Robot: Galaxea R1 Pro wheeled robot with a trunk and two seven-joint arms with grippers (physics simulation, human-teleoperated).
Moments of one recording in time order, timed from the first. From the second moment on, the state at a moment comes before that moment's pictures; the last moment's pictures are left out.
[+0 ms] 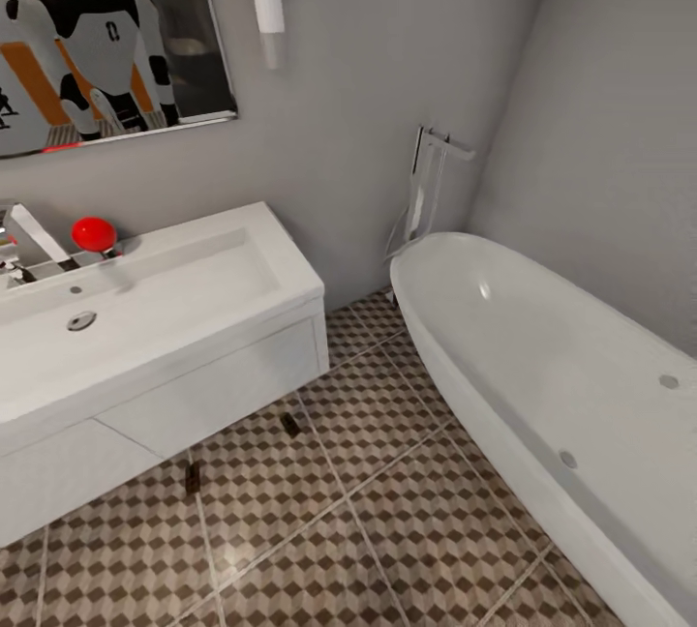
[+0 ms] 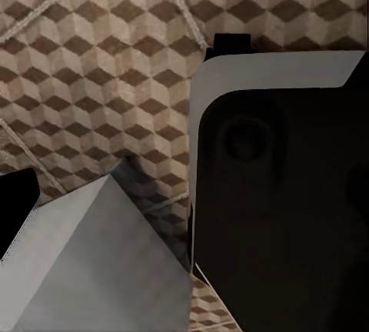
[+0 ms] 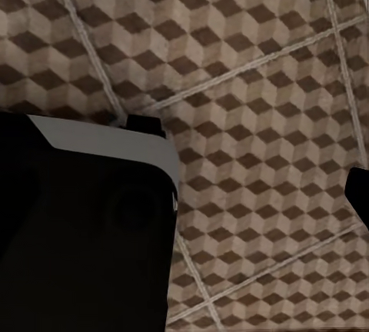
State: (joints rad) left arm -0.40 0.01 -0.49 0.05 0.50 -0.04 0.09; right arm -0.30 0.06 0.49 0.01 -0.26 -0.34 -0.30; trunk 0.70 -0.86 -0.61
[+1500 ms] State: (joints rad) left arm -0.40 0.01 -0.49 0.05 0.50 -0.04 0.09; right arm -0.30 0.06 0.49 0.01 -0.26 -0.34 -0.30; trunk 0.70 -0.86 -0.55
